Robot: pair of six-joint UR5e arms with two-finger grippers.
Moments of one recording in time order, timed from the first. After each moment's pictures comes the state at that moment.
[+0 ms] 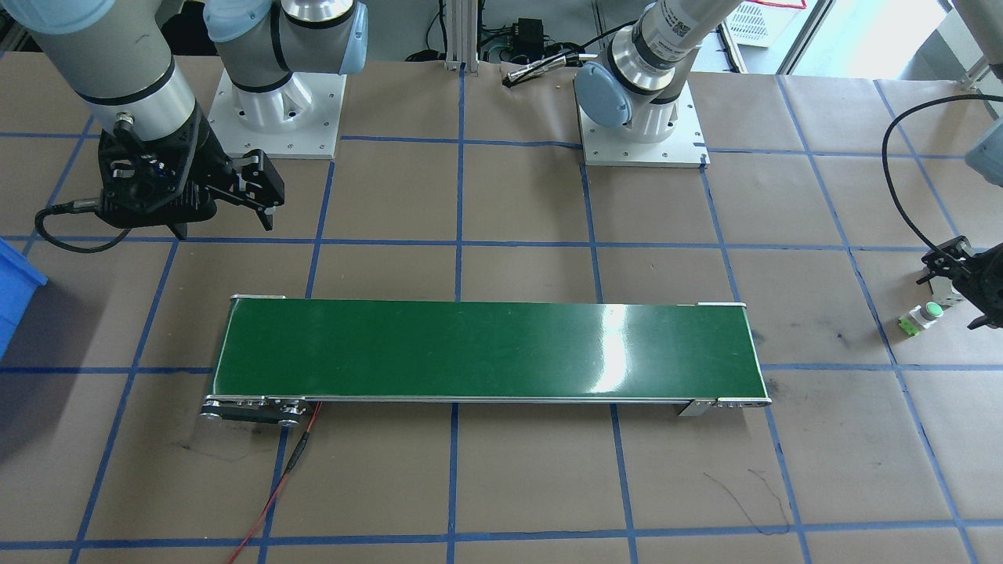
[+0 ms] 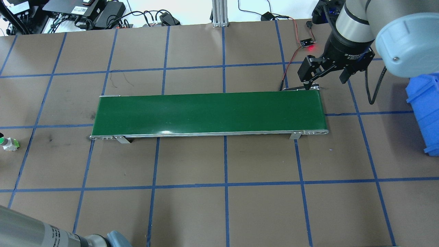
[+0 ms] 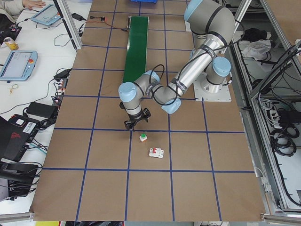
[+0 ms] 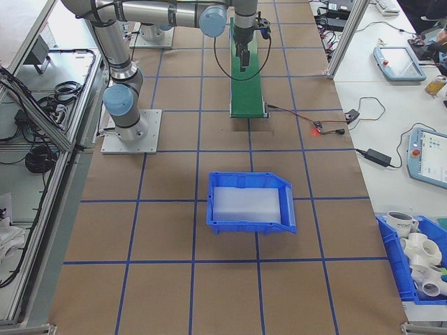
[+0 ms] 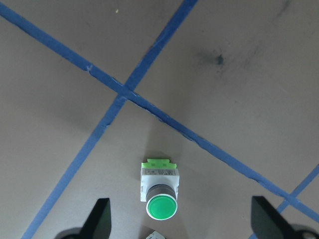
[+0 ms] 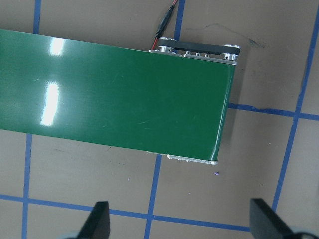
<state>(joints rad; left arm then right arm) -0.79 -1.98 -1.63 -1.14 1.74 1.72 1.54 -1.56 1.64 -1.65 -1.57 -0.18</state>
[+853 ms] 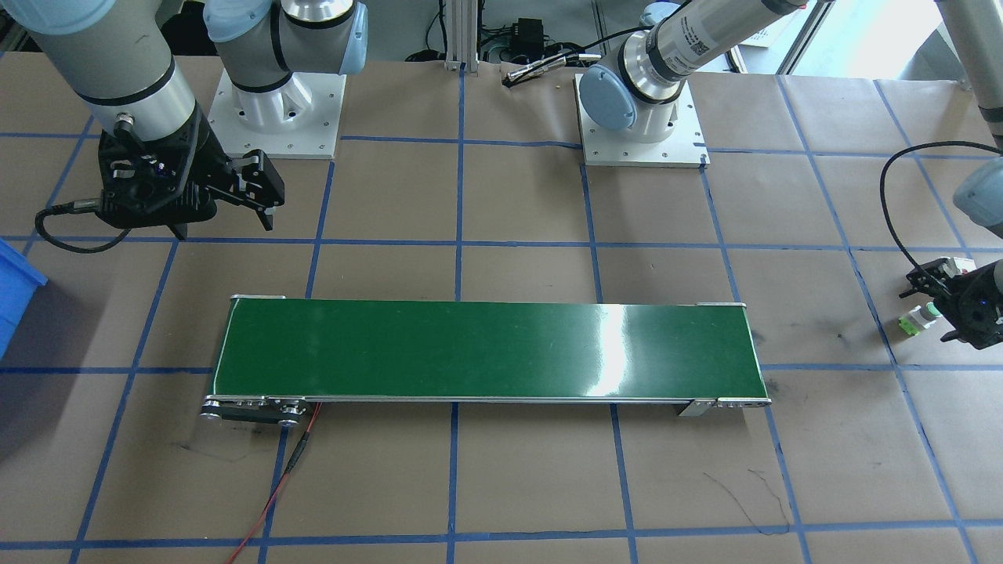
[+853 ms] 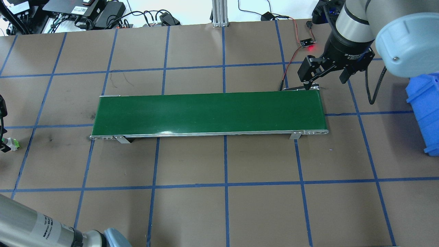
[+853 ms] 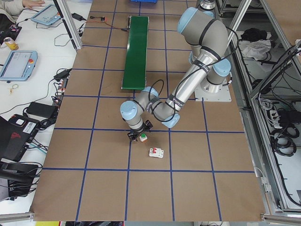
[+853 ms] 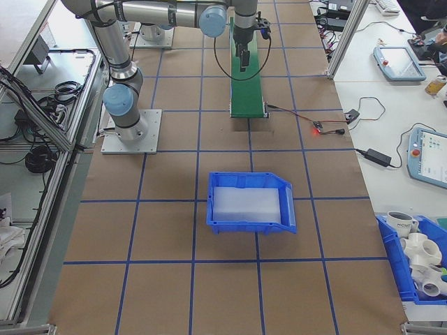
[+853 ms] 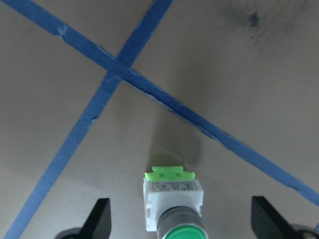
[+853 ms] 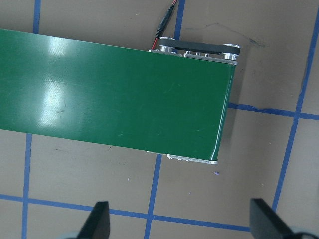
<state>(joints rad) -0.74 -2.11 -1.62 -1.08 1.74 1.78 1.54 -1.56 1.64 -1.65 -1.57 -0.18</state>
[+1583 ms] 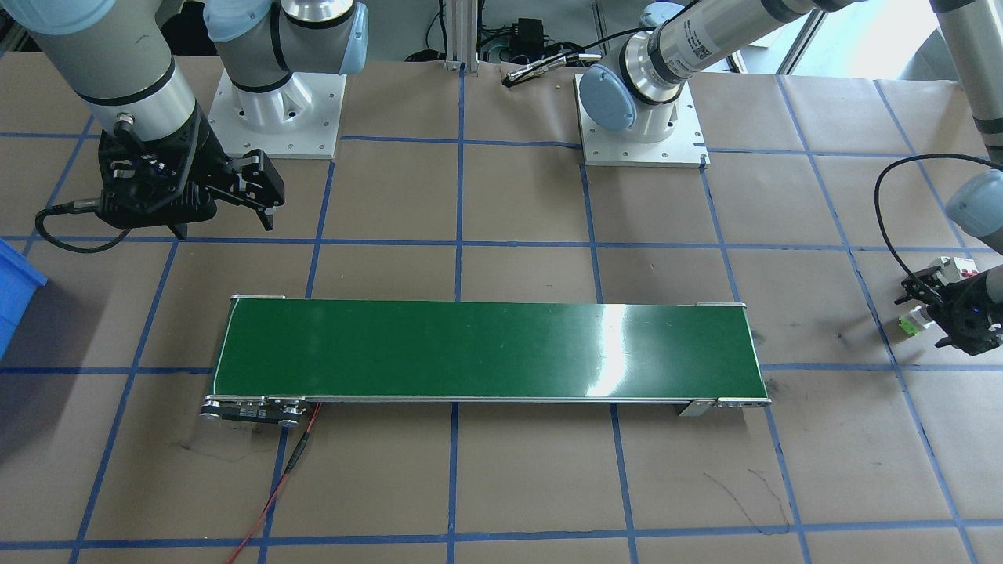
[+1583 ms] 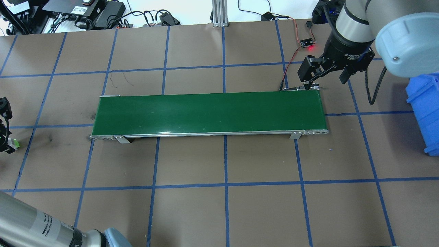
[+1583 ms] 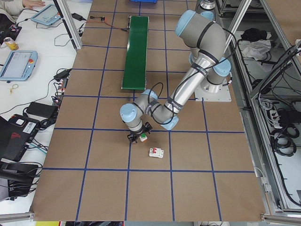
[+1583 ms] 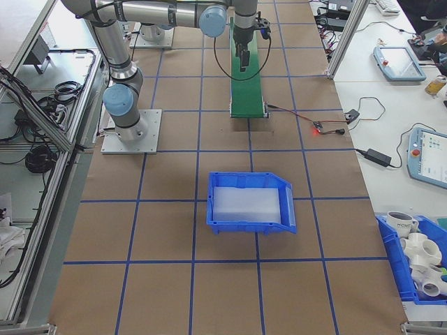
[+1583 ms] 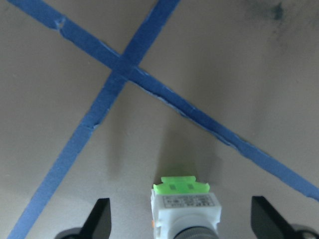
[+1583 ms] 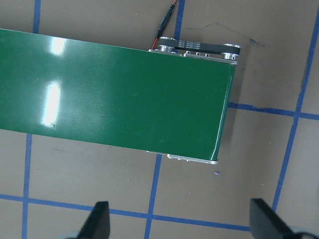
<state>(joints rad) -0.74 -2.15 -1.62 -1.04 1.75 1.78 1.54 -1.56 1.64 -1.65 -1.57 -0.18</state>
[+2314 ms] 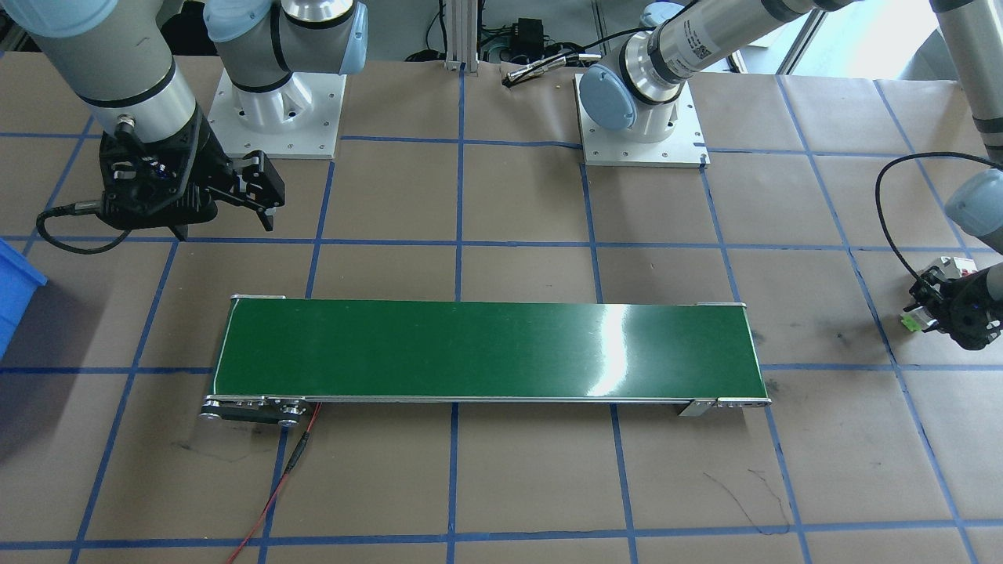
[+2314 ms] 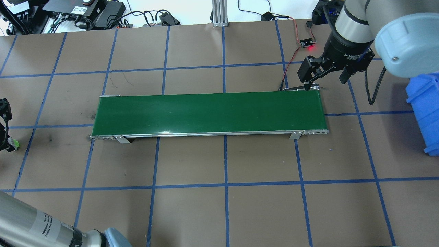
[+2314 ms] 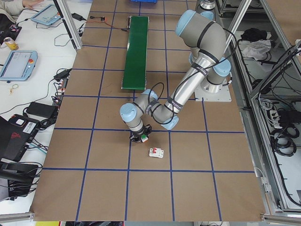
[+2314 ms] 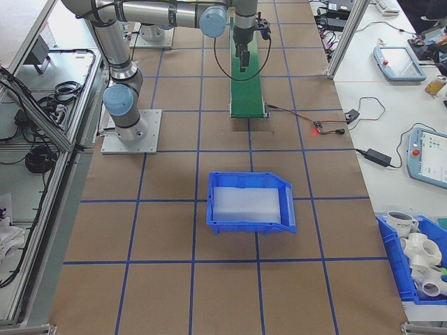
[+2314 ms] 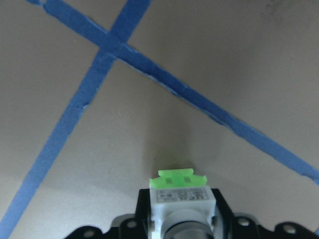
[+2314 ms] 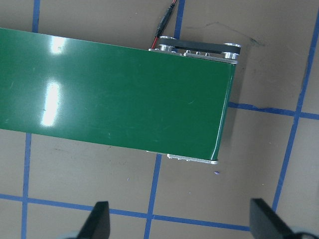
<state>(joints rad) -0.74 -2.14 -1.63 -1.04 1.79 1.80 1.54 -1.55 1.65 -1.65 -1.57 -0.18</state>
